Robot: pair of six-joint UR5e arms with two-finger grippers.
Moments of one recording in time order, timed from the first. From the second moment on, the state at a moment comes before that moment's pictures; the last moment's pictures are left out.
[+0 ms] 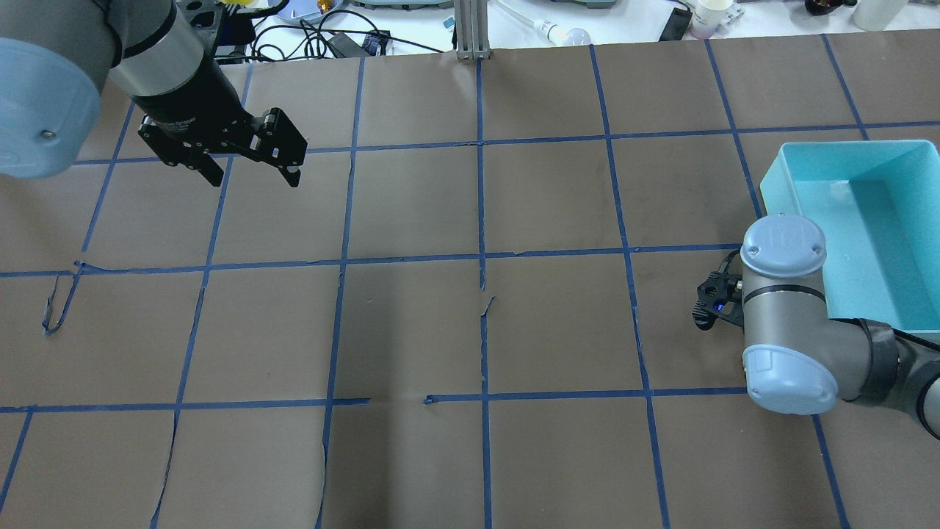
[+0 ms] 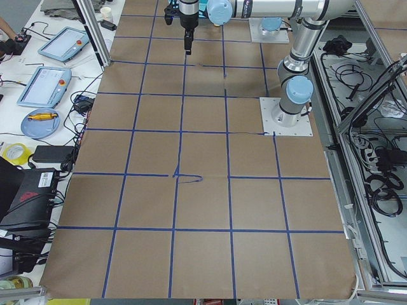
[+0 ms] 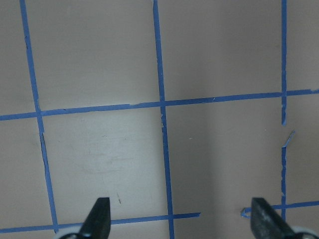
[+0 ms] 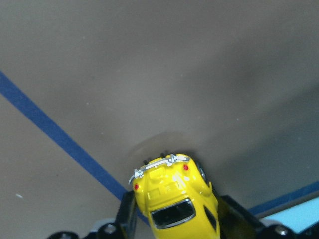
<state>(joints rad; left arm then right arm) -1.55 -1.59 -1.58 -1.53 1.54 0.09 1.32 -1.46 2.40 -2.41 -1.95 -1.22</state>
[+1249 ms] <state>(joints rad) -1.55 -1.59 -1.58 -1.53 1.54 0.09 1.38 -1.50 2.21 -2.20 -1.83 -1.05</state>
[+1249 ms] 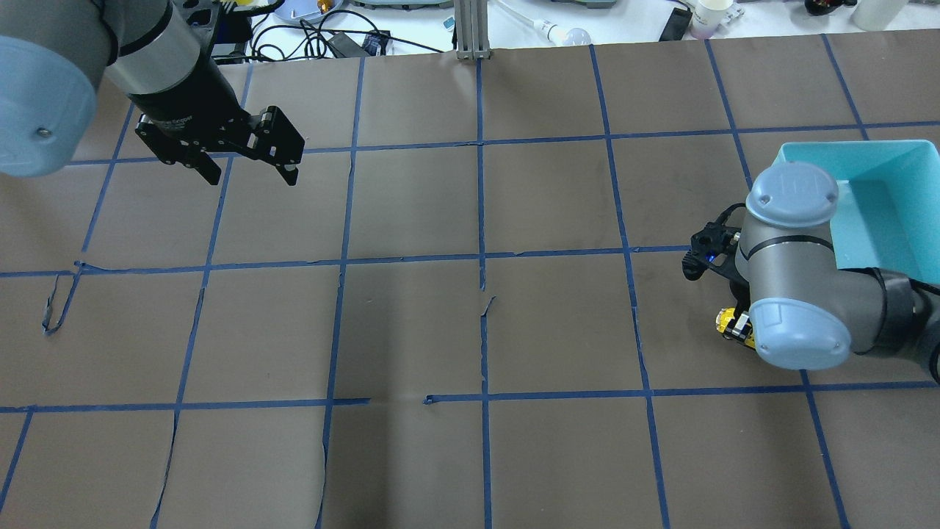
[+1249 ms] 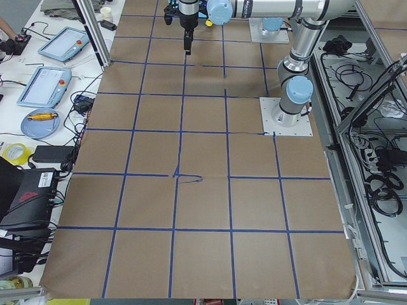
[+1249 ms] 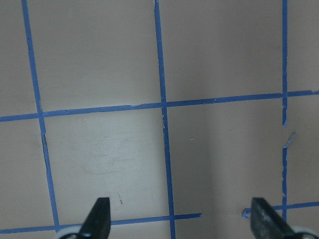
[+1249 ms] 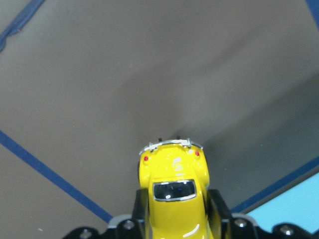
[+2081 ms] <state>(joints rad) -1.55 -1.59 -1.58 -1.53 1.54 0.09 1.36 -1.53 1.66 -1.71 -1.83 -1.05</state>
